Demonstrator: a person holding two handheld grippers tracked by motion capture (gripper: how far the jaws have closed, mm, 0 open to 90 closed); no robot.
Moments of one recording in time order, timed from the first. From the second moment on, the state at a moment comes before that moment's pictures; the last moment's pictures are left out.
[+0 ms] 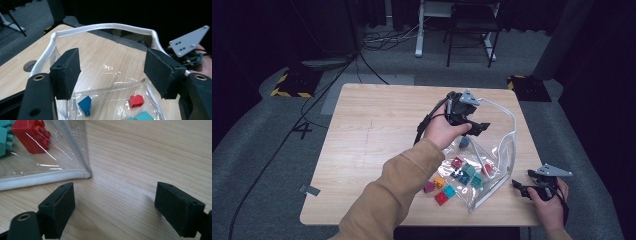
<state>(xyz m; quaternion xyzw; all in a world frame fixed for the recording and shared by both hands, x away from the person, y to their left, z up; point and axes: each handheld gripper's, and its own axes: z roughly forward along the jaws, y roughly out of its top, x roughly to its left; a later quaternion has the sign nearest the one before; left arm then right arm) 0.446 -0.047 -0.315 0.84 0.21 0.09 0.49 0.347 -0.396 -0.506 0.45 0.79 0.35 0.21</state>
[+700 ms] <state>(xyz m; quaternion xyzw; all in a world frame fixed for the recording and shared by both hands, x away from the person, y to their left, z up) 0.397 0.008 -0.306 0.84 0.18 0.10 0.50 0.347 -0.396 -0.506 0.45 0.79 0.35 0.21</state>
